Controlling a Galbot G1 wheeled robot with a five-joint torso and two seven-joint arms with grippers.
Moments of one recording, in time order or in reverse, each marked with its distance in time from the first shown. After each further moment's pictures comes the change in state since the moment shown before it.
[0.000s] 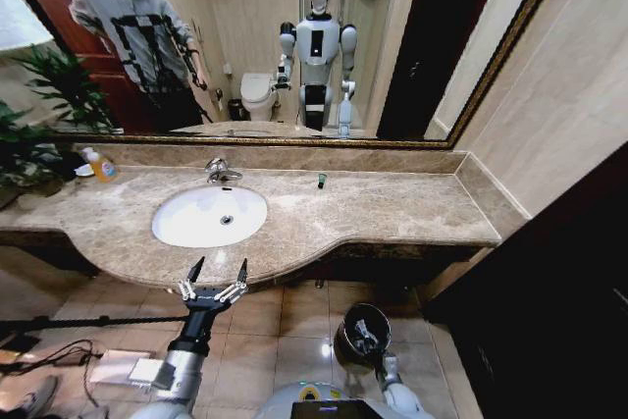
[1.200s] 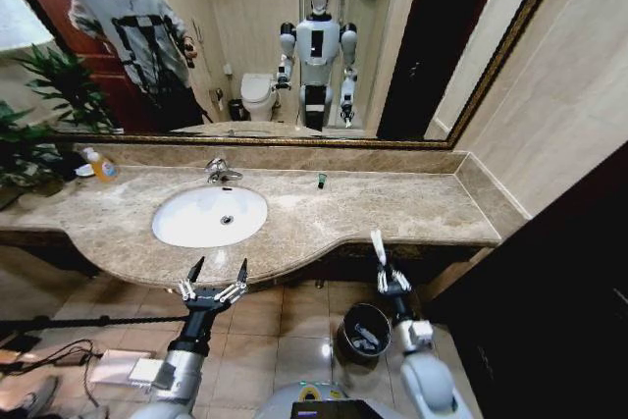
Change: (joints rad) left arm 0.000 0.000 0.000 0.000 0.000 0.000 0.000; right arm -0.549 -0.039 0.047 1.194 -0.096 0.032 0.154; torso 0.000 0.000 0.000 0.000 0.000
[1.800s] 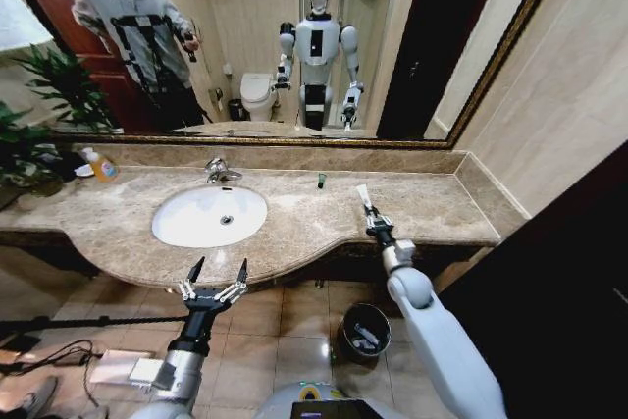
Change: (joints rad) left arm 0.000 0.000 0.000 0.000 0.000 0.000 0.000; right arm 0.452 -0.154 -0.036 -0.002 0.201 -0.232 -0.029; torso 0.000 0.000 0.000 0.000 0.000
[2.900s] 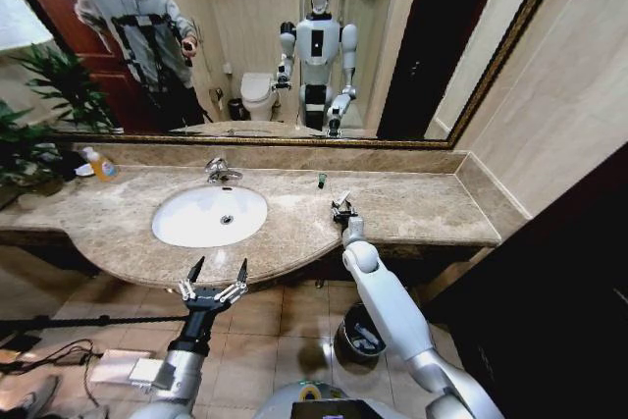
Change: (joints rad) left arm 0.000 0.000 0.000 0.000 0.000 0.000 0.000; right arm 0.451 0.175 -0.250 -0.467 -0.042 -0.207 0.176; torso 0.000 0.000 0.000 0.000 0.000
